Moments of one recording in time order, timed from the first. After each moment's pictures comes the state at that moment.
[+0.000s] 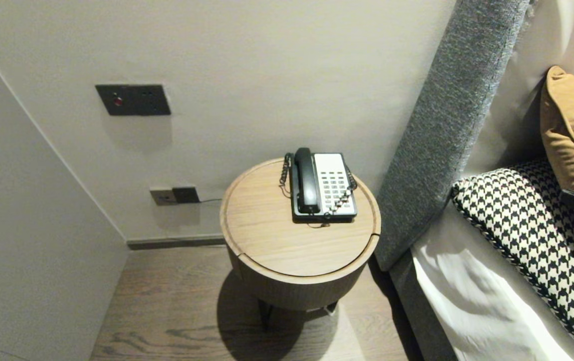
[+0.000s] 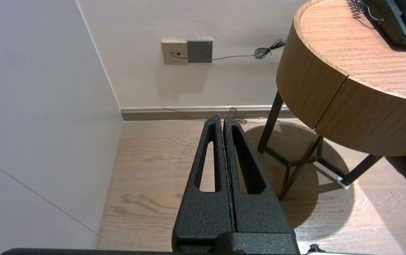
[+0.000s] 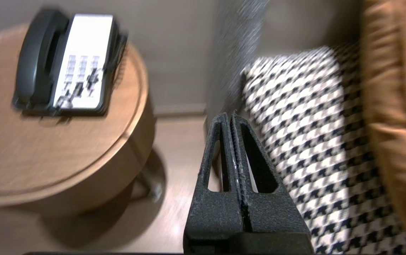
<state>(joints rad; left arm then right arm) 0.01 0.00 0.00 -0.01 0.01 0.00 0.11 1.02 -0.62 -0.33 -0.15 -0.04</state>
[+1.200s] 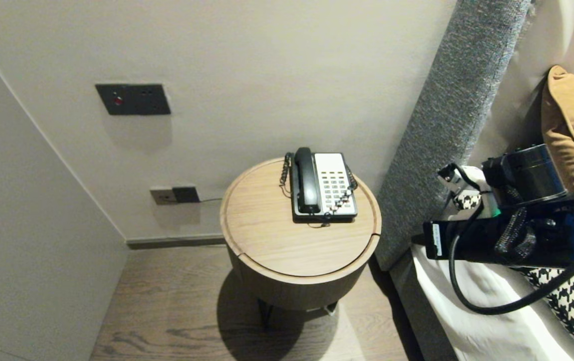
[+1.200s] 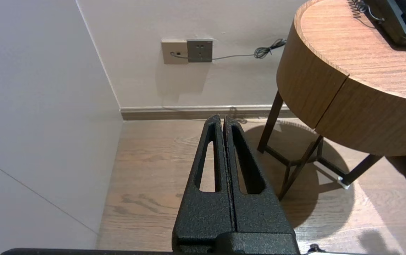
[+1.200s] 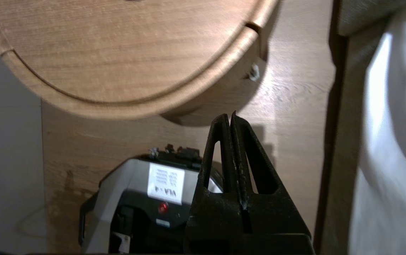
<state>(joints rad) 0.01 0.00 0.00 -0.01 0.01 0.00 0.35 1.55 -0.93 0.03 0.02 0.26</state>
